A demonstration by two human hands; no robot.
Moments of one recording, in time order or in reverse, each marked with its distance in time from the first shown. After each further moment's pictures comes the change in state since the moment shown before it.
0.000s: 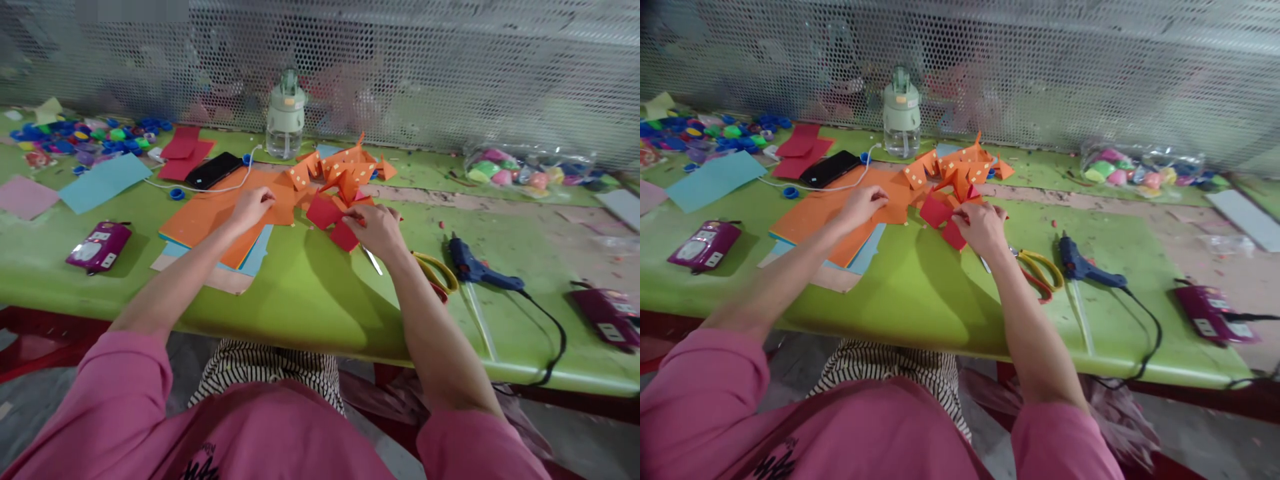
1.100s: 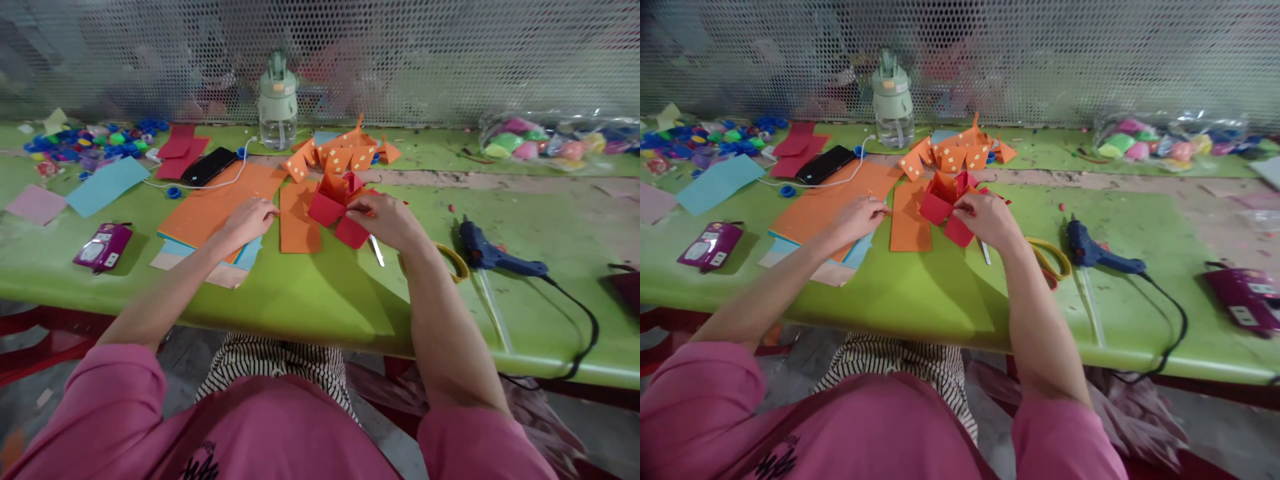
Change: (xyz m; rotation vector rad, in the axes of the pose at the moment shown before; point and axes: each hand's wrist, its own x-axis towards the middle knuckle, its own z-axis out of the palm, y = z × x) left_hand -0.042 0.011 0.006 0.416 -0.114 0.276; right_hand -0.007 0.021 -0.011 0.178 -0.068 -0.083
